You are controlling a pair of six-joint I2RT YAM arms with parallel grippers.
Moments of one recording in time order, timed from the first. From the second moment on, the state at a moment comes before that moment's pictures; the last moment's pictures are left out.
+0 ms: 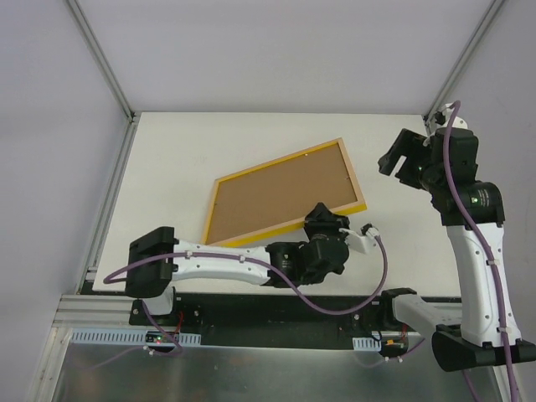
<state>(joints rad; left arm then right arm) -1.46 1.74 1.26 0.18 -1.00 0.78 0.15 1.03 1.48 -1.00 0.10 0.41</state>
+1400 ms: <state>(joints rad) -1.00 1.64 2.14 -0.85 -0.52 0.14 -0.08 1.17 1.08 -0.77 -0.26 0.47</state>
